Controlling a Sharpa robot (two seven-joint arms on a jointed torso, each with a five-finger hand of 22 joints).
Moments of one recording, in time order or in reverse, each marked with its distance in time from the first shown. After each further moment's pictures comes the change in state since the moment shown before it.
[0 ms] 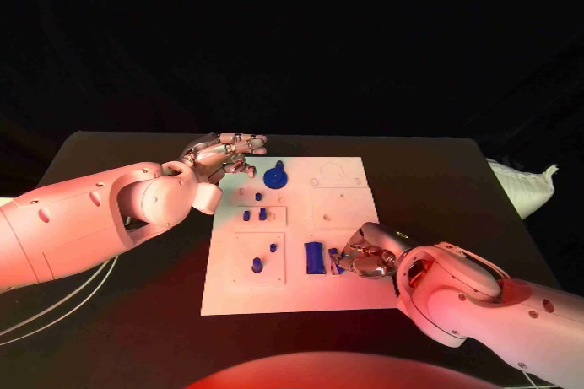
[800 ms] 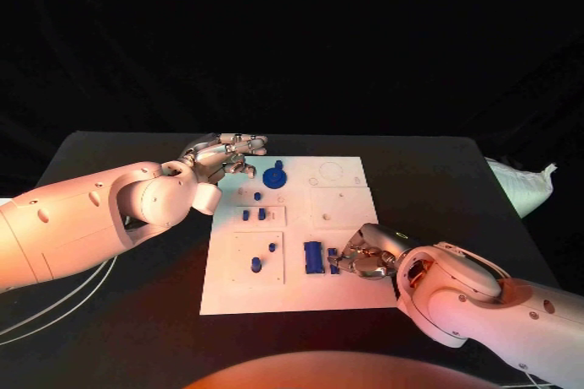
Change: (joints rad) left arm 0.000 0.000 0.000 0.001 -0.007 0.007 -0.007; left_hand 0.000 0.000 0.000 0.000 0.000 0.000 0.000 0.000 0.000 0.000 0.000 0.004 0.001 0.000 0.000 0.004 0.000 0.000 0.000 0.000 0.000 -0.001; right arm -0.001 -0.009 -0.001 0.008 -0.017 0.017 -0.003; right_hand -0.083 0.006 -0.140 0.066 -0.047 0.008 -0.008 0.001 0.021 0.010 -0.004 0.024 0.026 0.000 -0.007 0.004 0.000 0.002 0.000 0.000 0.005 0.009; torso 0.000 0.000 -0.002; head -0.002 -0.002
